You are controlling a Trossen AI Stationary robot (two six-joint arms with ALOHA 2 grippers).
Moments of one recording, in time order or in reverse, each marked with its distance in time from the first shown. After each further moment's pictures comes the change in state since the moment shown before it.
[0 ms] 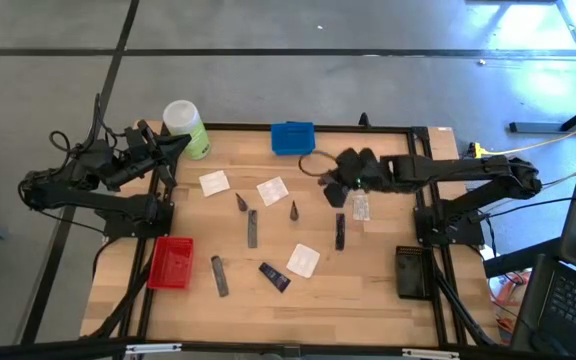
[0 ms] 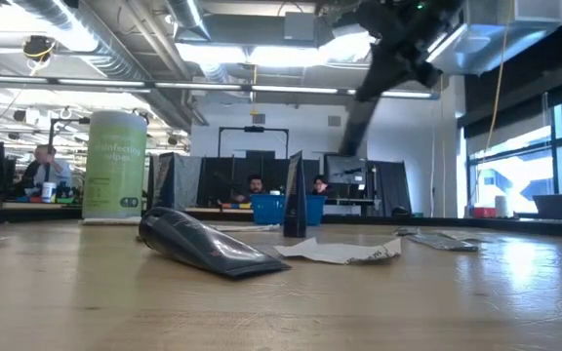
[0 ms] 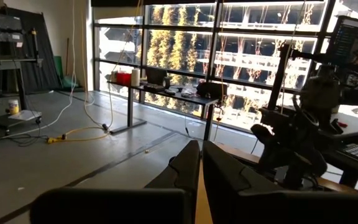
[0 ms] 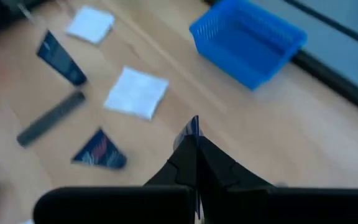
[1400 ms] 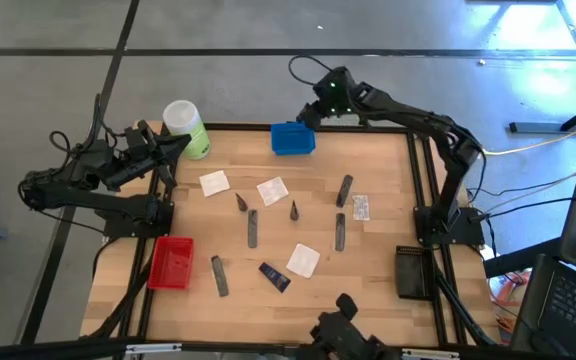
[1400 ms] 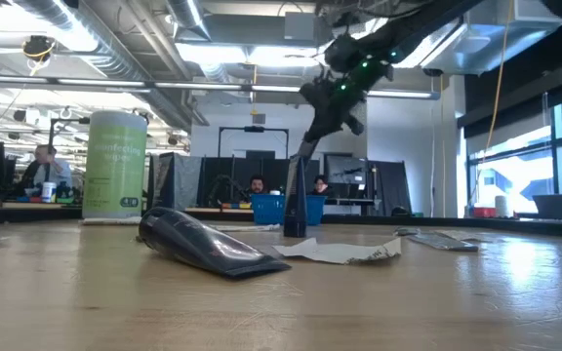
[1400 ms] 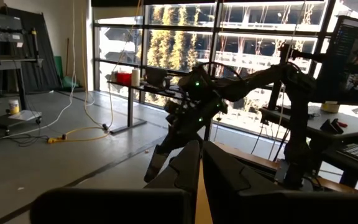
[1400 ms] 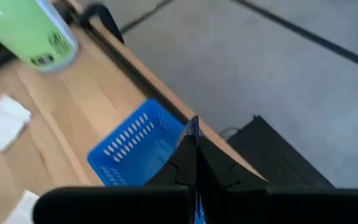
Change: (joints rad) left arm 0.000 0.000 0.000 0.000 0.000 0.000; right arm -0.606 0.528 0.445 0.197 -0.457 -0.402
